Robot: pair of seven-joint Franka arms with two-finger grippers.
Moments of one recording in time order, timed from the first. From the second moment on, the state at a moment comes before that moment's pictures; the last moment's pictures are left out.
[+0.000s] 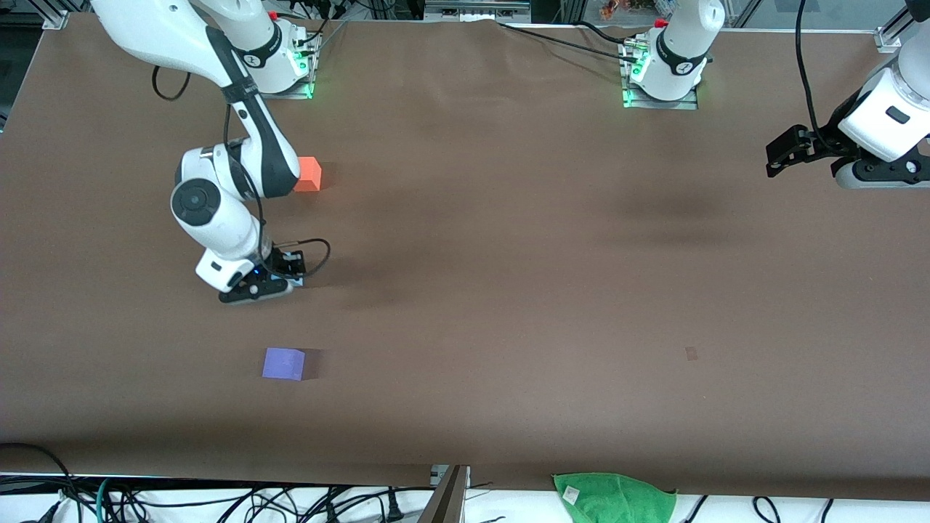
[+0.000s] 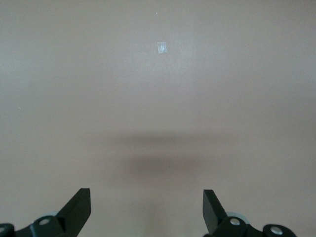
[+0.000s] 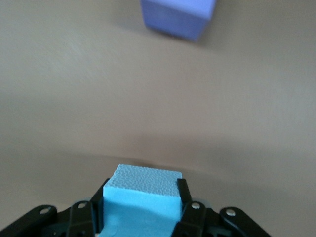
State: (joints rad) left arm -0.01 -0.06 -0.05 -1.69 0.03 1.57 -0.08; right arm 0.30 0.39 -0.08 -2.10 0.00 2.55 0.03
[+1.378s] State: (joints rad) left arm -0.01 -0.05 -0.05 -1.68 0.03 1.57 -0.08; right arm 0.32 0.38 -0.06 -2.18 0.01 2.59 0.16
